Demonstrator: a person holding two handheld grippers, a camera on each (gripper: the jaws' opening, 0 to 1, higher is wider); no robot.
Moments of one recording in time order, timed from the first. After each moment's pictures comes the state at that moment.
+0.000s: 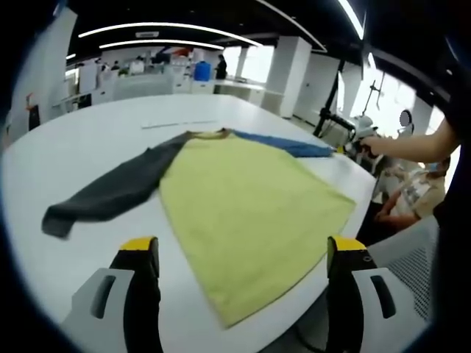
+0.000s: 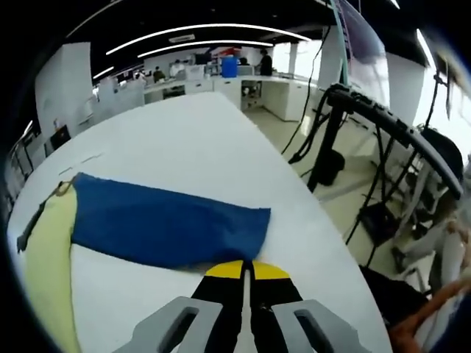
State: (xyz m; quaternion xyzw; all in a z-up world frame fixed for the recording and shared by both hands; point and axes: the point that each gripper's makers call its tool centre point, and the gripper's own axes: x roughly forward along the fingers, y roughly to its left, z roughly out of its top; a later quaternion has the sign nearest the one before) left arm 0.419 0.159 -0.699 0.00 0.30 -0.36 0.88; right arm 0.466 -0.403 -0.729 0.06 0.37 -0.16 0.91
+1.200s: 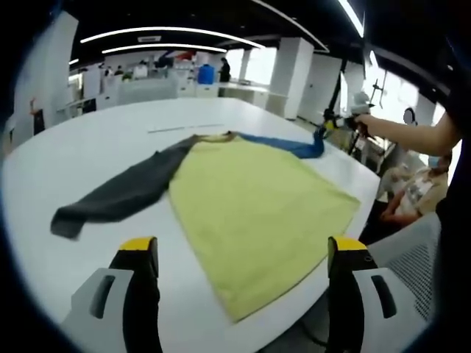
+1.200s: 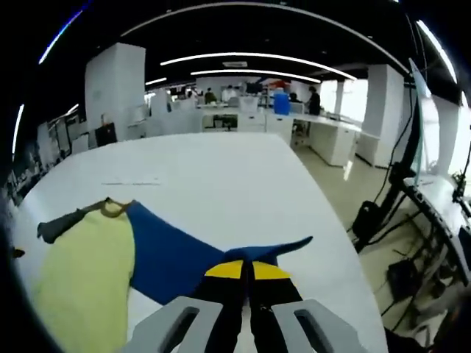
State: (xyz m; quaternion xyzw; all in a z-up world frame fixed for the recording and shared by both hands) left arm 0.418 0.171 -0.696 0.01 0.29 -0.35 0.89; right arm 0.556 -0.317 -0.660 -0.01 0.29 -0.03 0.96
